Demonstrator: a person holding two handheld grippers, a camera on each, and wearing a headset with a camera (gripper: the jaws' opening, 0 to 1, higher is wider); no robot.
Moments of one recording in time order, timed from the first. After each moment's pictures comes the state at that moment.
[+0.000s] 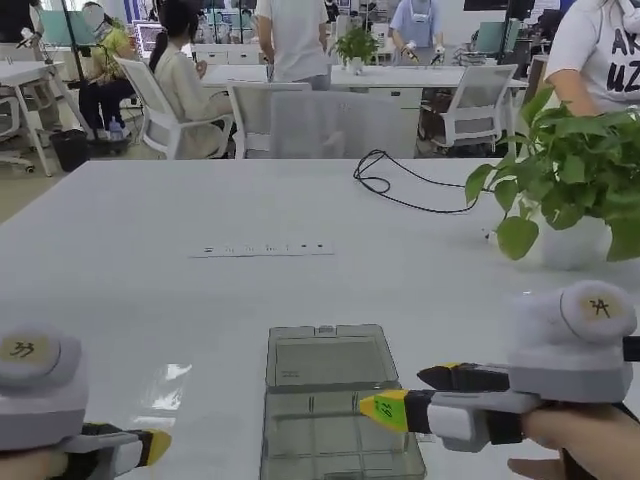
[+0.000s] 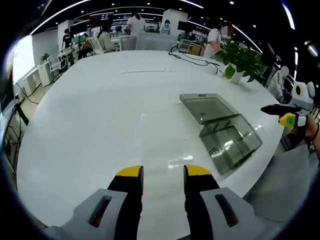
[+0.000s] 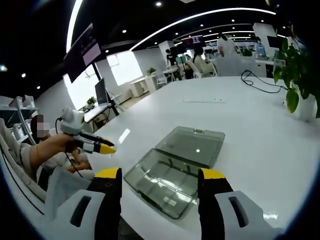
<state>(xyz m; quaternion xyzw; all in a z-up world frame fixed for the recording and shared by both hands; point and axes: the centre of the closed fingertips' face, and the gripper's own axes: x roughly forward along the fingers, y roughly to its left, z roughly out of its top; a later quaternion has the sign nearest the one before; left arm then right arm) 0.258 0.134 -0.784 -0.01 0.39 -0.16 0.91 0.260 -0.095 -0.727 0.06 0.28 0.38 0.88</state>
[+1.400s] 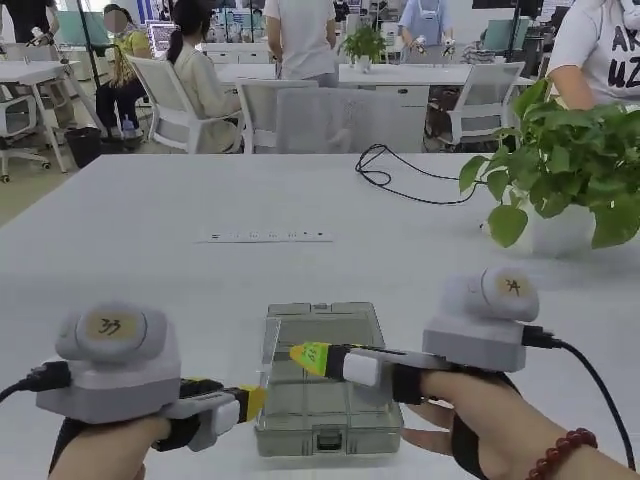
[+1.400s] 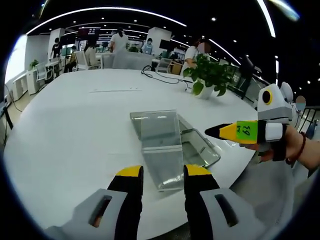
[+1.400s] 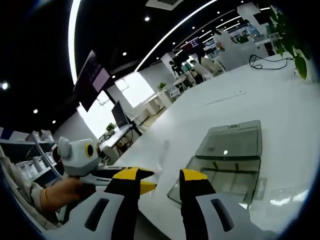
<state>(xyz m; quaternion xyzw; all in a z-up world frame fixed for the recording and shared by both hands) 0.232 0.030 -0.751 -0.05 0.30 -0.24 0.92 0.237 -0.028 -0.712 0.21 0.25 0.42 0.84</state>
